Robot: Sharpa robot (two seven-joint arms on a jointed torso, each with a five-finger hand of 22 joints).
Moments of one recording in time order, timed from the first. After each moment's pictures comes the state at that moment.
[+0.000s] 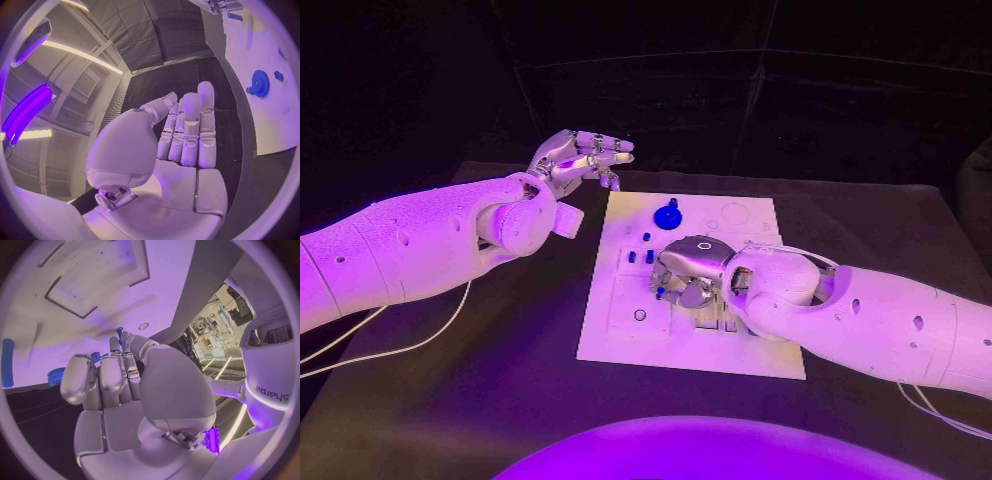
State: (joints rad) left arm 1.20 -0.81 -0.04 1.36 -0.10 -0.17 0.42; left_hand 1.30 -0.07 0.48 -0.12 0.07 1.04 0.17 0.14 0.07 1.08 0.10 0.29 0.08 1.19 0.01 1.00 0.48 0.17 1.18 0.11 0.63 0.70; right arm 1.05 -0.61 -0.04 1.58 -1.74 -0.14 -0.09; right_hand 1.40 -0.12 0.53 -0.05 0.13 1.14 0.14 0.07 0.07 1.23 0.07 0.09 0.07 1.46 -0.01 1.24 1.01 0.10 1.40 0.09 1.34 1.13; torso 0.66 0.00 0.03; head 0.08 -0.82
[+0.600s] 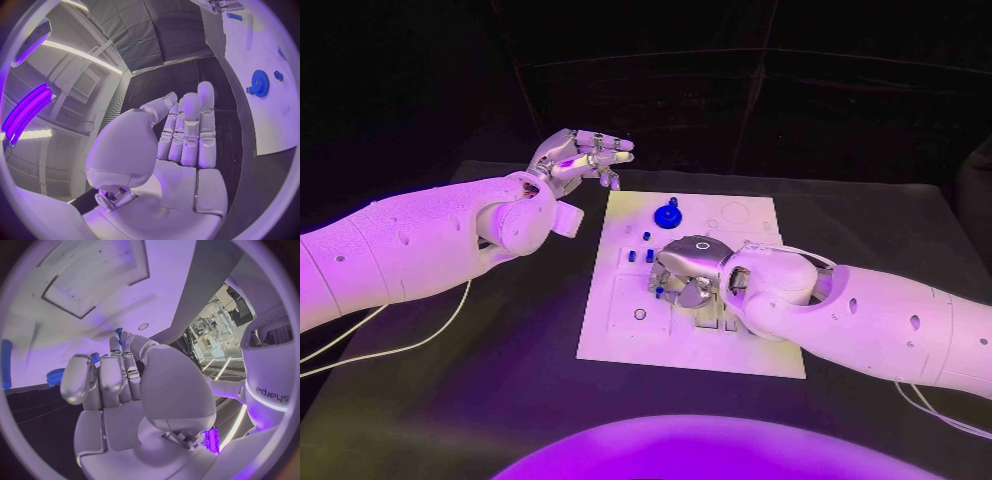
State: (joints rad) left arm 1.20 -0.81 -0.04 1.36 -0.10 -0.17 0.42; left_hand 1.30 -0.07 0.48 -0.12 0.07 1.04 0.17 0.14 0.07 1.08 0.10 0.29 0.08 1.19 0.01 1.00 0.48 0.17 1.18 0.11 0.63 0.70; right arm 1.05 -0.60 -0.04 1.57 -1.74 -0.14 -0.09; right_hand 1.39 -0.12 0.53 -0.05 0.14 1.14 0.14 0.07 0.07 1.23 0.07 0.09 0.07 1.46 -0.01 1.24 1.01 0.10 1.40 0.09 1.34 1.13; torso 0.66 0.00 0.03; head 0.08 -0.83
